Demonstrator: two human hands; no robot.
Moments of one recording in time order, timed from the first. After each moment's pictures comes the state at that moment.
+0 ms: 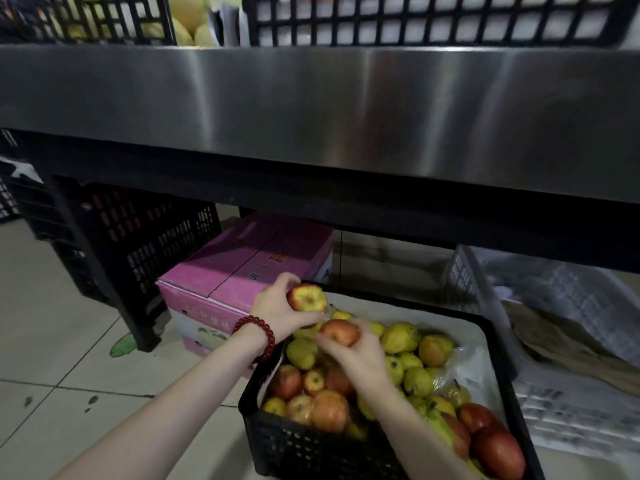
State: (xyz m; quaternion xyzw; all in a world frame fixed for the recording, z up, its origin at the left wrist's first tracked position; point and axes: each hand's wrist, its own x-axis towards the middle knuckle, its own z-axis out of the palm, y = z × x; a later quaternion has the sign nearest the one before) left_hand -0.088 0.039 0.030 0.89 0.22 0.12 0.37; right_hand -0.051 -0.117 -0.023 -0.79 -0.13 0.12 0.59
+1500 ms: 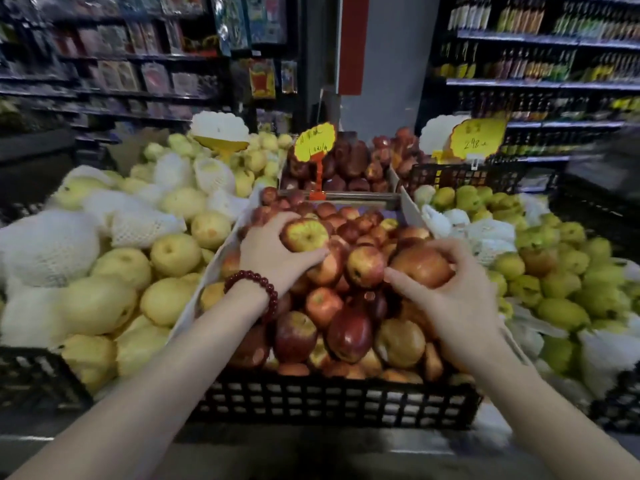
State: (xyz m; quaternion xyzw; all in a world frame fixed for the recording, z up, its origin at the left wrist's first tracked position) left_hand 0.117 0.041 0.511 0.89 0.08 0.23 0.39; right_hand 0.113 -0.182 0.492 -0.83 -0.09 -0.22 0.50
